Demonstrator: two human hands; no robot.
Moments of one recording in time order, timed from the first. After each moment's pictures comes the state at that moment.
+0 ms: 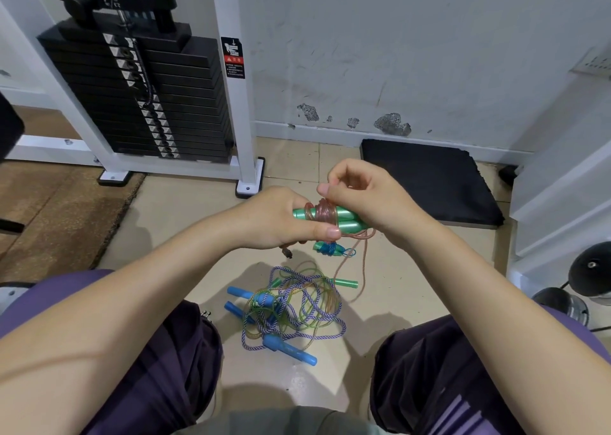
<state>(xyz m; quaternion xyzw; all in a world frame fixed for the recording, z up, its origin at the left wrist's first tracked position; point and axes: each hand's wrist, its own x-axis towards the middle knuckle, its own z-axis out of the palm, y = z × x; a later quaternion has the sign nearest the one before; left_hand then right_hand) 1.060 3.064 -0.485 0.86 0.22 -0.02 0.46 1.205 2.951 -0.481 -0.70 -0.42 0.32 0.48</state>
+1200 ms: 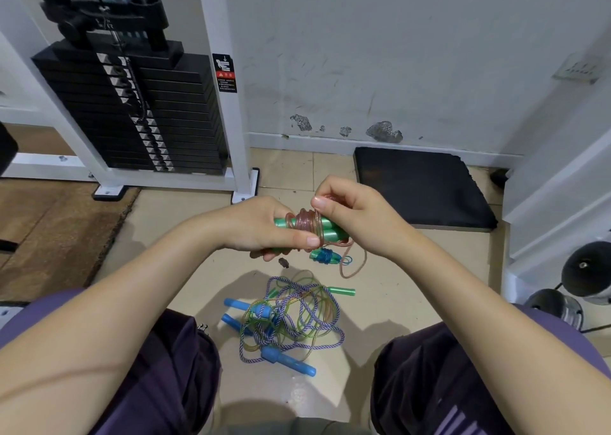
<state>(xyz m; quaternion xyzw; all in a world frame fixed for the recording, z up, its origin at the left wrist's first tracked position) 1.059 3.080 -0.481 0.84 0.18 -0.11 0.50 1.201 2.943 -0.481 -0.69 -0.53 0.25 0.41</state>
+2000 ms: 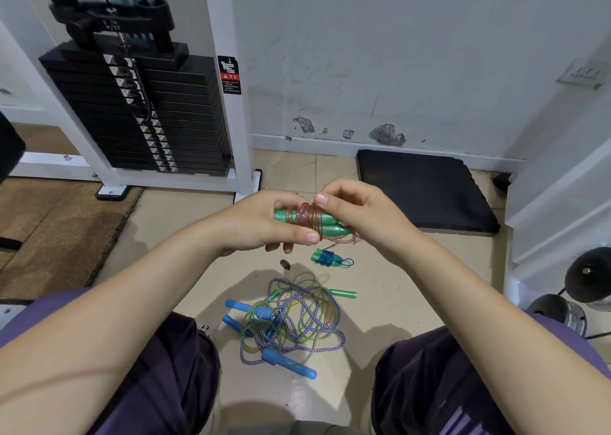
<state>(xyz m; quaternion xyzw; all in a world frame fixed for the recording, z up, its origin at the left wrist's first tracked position) 1.055 3.082 -0.490 0.79 0.14 0.01 0.60 1.205 2.944 -0.485 -0.66 -0.43 0.35 0.51</state>
